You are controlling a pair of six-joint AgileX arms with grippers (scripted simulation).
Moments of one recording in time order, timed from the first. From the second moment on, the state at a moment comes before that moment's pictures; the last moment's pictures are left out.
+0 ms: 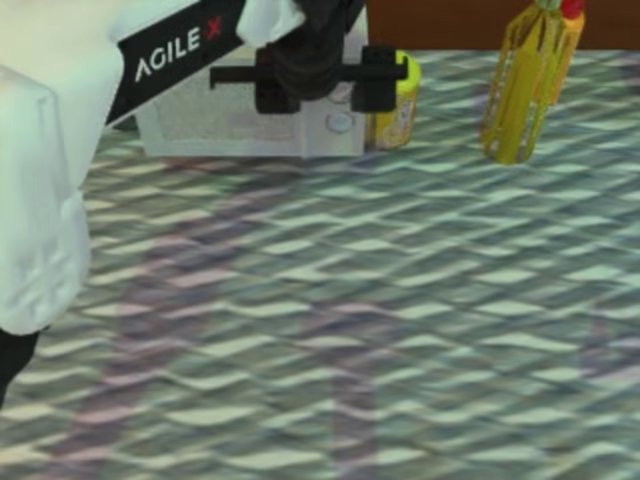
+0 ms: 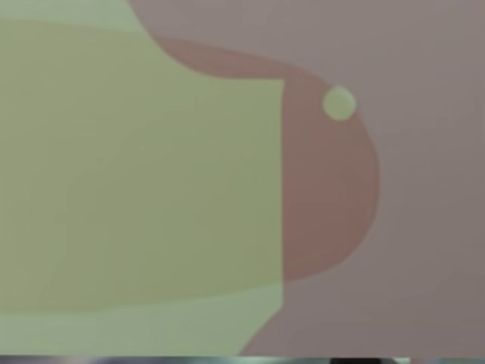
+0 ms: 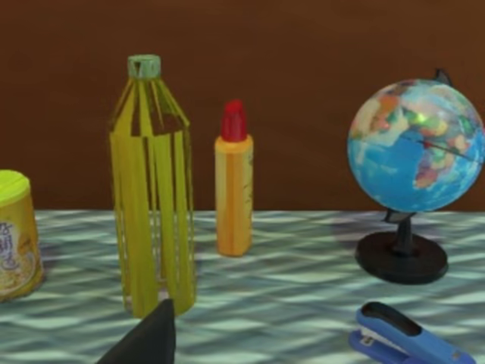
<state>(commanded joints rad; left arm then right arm) -0.56 2.31 2.12 -0.93 -0.27 -0.50 0.00 0.00 0.00 0.00 0.00 0.00</state>
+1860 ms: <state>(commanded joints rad) -0.59 2.19 1.94 -0.86 -0.29 -0.53 0.00 0.00 0.00 0.00 0.00 0.00</state>
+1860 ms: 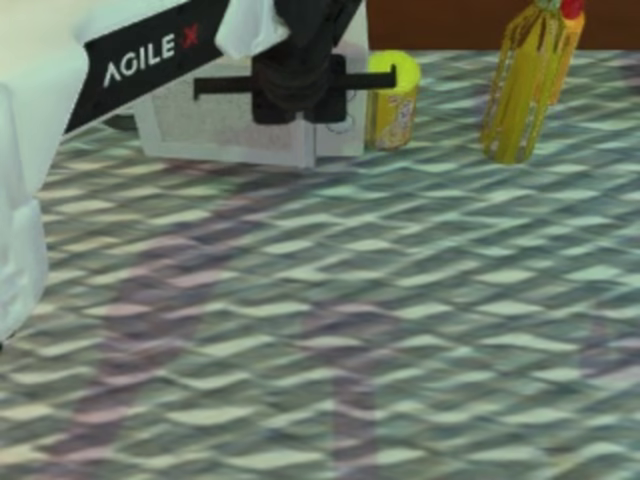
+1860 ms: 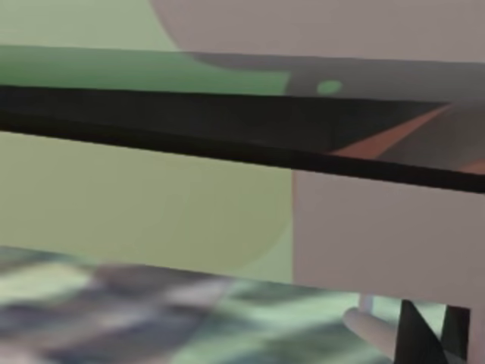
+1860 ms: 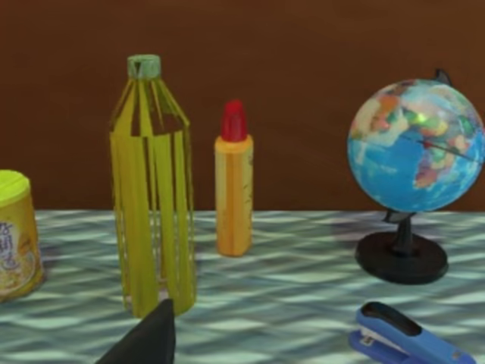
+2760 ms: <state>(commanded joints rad) -0.58 2.11 1.79 -0.79 -0.24 -0.44 0.00 0.00 0.00 0.00 0.00 0.00</state>
